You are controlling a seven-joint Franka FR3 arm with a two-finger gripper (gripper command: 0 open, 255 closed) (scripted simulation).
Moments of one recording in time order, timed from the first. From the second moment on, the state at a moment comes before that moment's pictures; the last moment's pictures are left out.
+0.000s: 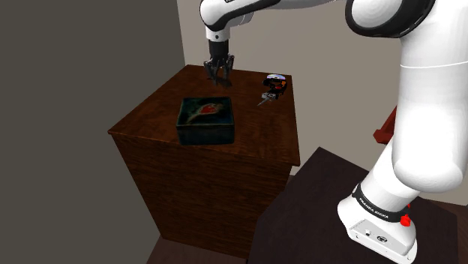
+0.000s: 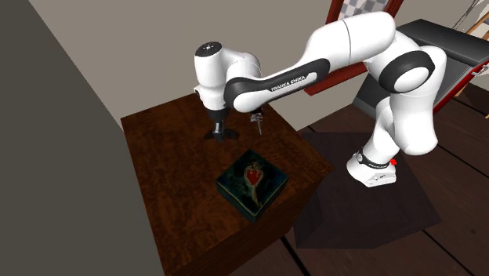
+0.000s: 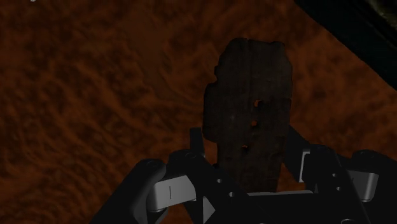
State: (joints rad) arm 0.04 0.40 -0.03 -1.49 -0.02 1.88 0.09
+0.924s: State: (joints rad) arm 0.06 0.35 -0.02 -1.39 -0.02 1.73 0.11
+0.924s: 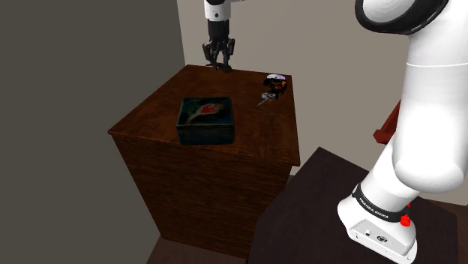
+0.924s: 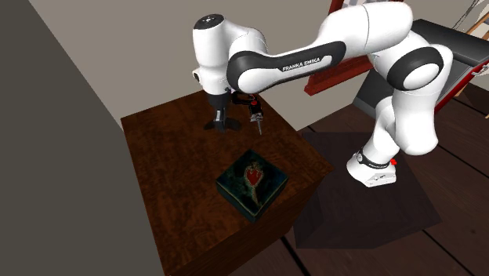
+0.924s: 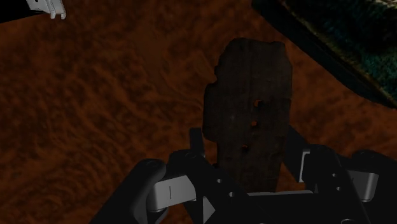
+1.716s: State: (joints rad) arm 0.20 0.12 0.06 -1.69 -0.04 1.79 0.34
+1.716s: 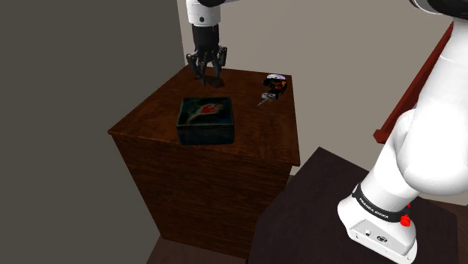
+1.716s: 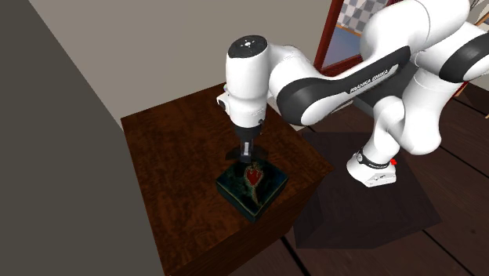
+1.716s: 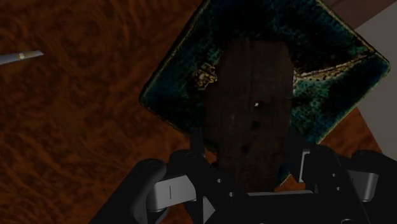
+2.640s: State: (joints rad) arm 0.24 0.12 0.09 -1.85 -0.04 1.95 0.41
